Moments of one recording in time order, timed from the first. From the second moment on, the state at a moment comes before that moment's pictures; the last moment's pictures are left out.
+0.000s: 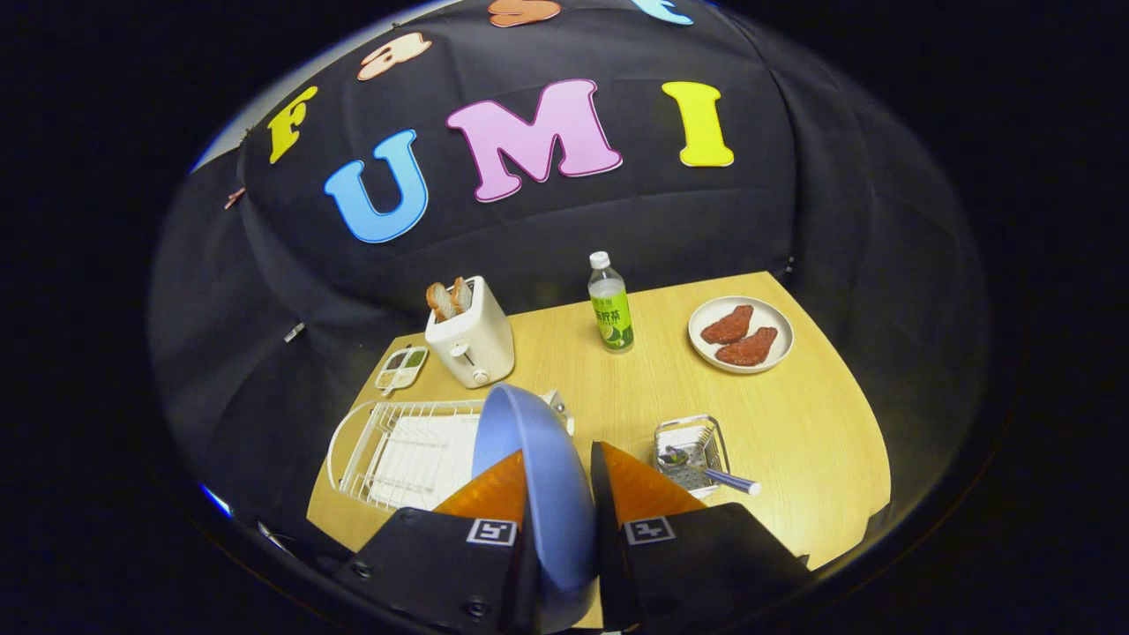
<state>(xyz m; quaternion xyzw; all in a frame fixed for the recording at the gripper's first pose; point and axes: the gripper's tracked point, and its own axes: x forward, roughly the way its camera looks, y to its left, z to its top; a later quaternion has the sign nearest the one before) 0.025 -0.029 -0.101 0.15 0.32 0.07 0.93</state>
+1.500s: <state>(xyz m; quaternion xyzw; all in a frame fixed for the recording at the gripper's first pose) -0.019 -0.127 -0.262 0.13 0.31 0.20 0.92</state>
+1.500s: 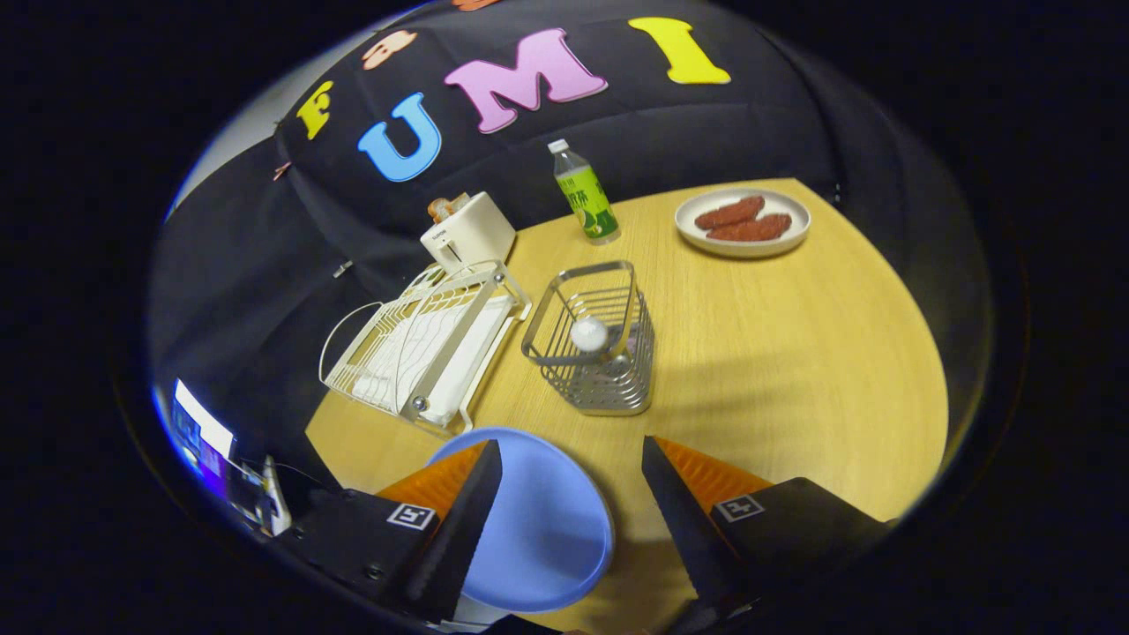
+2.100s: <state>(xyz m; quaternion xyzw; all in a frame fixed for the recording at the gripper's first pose) 0.042 -0.112 -0.208 0.04 0.14 0.20 0.97</state>
